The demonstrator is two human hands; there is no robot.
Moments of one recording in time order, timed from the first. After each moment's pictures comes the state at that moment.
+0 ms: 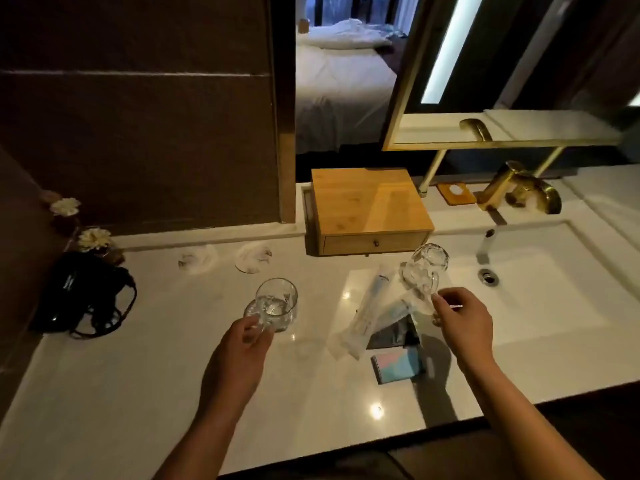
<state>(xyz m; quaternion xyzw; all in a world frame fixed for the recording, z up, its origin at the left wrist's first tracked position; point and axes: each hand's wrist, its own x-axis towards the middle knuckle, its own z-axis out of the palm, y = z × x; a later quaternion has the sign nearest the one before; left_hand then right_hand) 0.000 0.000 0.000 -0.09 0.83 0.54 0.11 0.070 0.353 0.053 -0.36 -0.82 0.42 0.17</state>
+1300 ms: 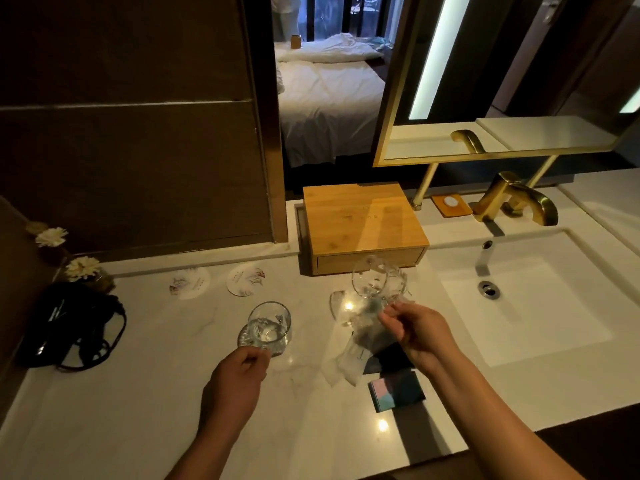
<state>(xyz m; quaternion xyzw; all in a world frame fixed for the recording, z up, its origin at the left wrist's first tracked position) -0.004 0.018 0.016 -0.13 0.83 0.53 0.15 0.023 0.318 0.080 -0.39 -0.36 0.85 0.03</state>
